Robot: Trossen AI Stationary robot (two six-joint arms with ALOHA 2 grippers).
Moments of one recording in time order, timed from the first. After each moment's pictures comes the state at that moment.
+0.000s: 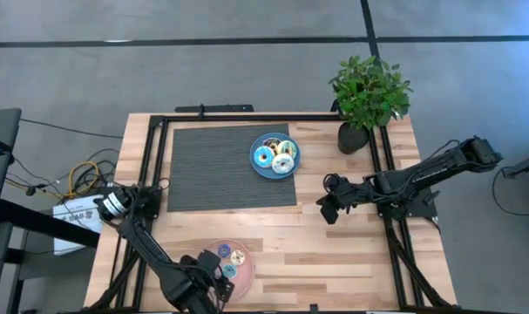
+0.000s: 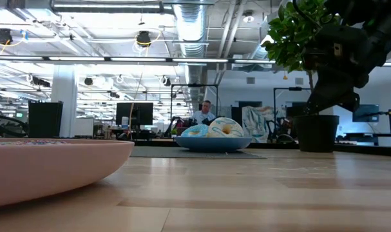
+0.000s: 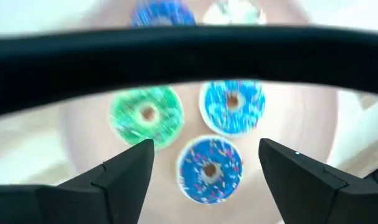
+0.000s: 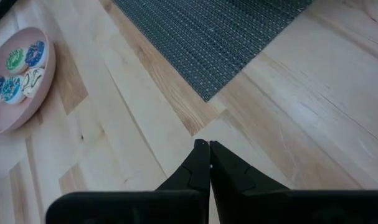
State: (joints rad) left arm -0.86 1.99 1.49 -1.02 -0.36 -1.98; right arm 0.24 1.05 0.45 -0.23 0.20 0.83
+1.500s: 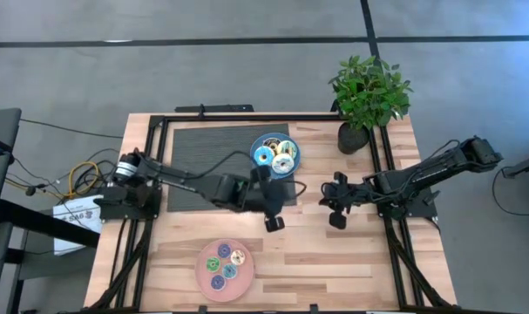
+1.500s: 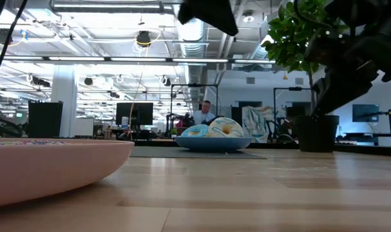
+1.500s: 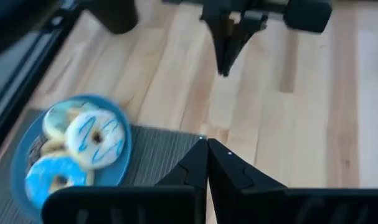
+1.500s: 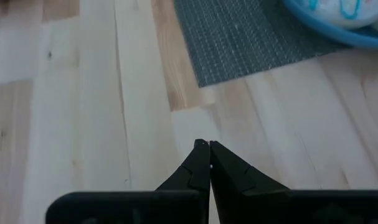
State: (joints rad) left arm -0.23 1.88 1.71 -0.67 -0.46 -0.28; right arm 0.24 1.05 0.45 -0.28 0.20 0.31
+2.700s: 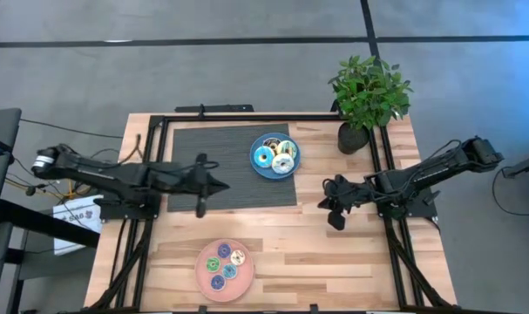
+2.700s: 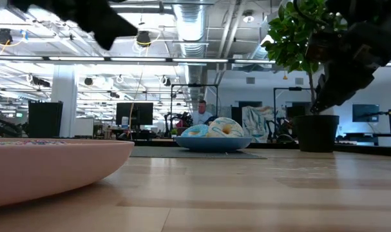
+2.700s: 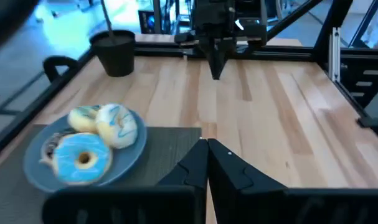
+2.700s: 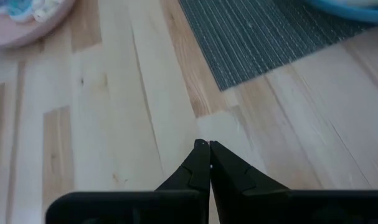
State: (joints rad) left arm -0.12 0.91 0.58 0.03 -0.19 -0.07; right arm 0.23 1.03 0.45 -0.26 0.13 0.47
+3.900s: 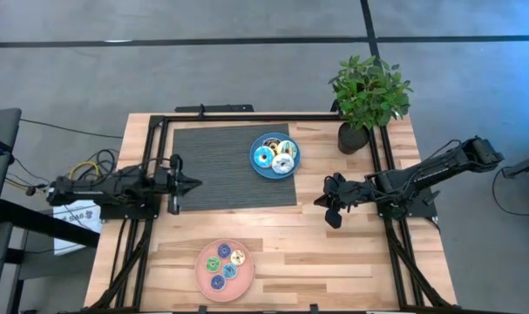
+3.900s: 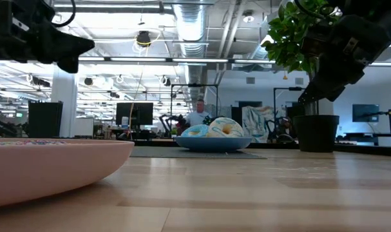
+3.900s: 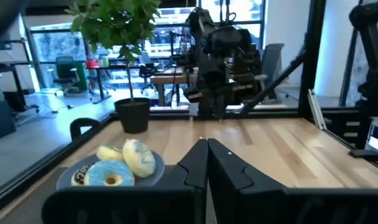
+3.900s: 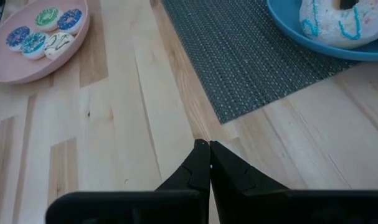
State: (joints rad) left arm 0.00 0.01 0.01 0.13 -0.06 0.04; right arm 0.23 1.03 0.45 -0.17 0.19 0.47
